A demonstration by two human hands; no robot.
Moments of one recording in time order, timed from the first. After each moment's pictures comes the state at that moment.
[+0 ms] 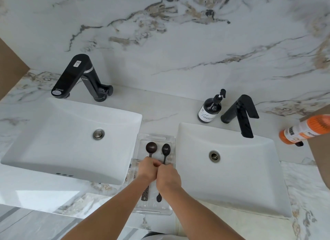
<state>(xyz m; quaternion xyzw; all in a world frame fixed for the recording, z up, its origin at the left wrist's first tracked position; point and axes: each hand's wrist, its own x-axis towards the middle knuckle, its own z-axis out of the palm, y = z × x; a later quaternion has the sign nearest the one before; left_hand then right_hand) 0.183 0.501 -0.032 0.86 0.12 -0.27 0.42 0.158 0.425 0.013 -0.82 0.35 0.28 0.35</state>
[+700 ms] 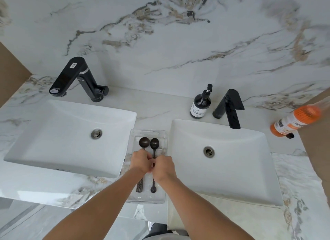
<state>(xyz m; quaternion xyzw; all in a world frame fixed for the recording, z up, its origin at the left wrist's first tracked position) 0.177 0.497 -0.015 0.92 0.09 -0.24 0.31 0.143 0.402 0.029 -0.88 0.20 0.26 0.34</state>
